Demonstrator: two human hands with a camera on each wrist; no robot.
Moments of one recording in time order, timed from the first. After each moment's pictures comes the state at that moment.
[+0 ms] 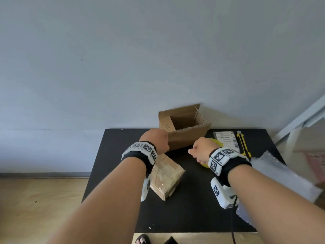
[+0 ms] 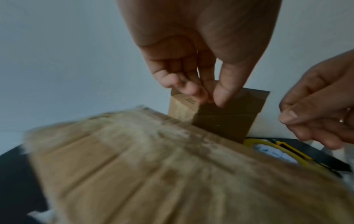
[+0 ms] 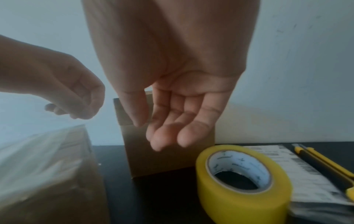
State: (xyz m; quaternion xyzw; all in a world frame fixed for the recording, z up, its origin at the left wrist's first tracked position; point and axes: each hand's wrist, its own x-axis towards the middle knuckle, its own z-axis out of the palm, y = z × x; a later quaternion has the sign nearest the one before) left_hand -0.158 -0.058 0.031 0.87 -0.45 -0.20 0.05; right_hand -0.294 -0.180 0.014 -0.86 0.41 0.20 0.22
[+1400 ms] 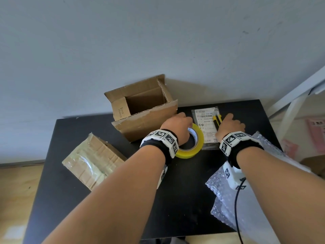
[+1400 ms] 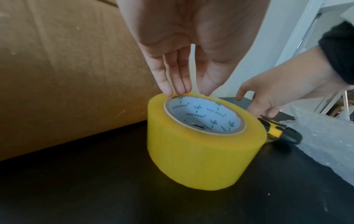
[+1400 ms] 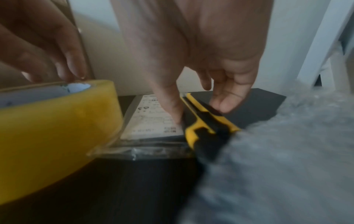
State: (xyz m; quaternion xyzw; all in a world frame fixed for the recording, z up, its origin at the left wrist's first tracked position) left_hand -0.240 -0.234 -0.060 0.79 -0.56 -0.23 0.04; right_hand -0.367 -0.355 -0.109 -0.76 0.62 0.15 0.13
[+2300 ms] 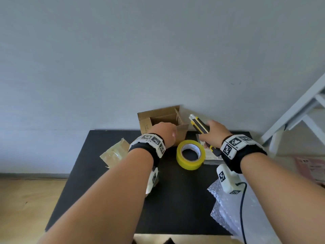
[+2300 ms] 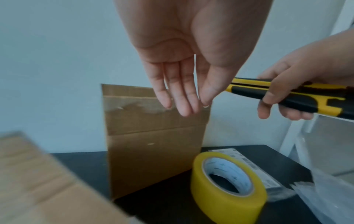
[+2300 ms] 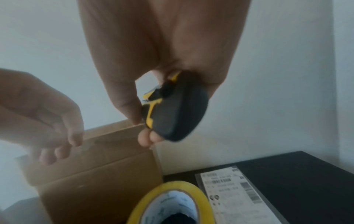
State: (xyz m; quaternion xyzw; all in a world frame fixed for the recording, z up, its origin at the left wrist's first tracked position) left_hand -0.222 -0.141 0.047 0.85 -0.50 -0.16 0.04; right_hand -0.362 -0.270 0.048 -0.85 0.42 0.01 0.32
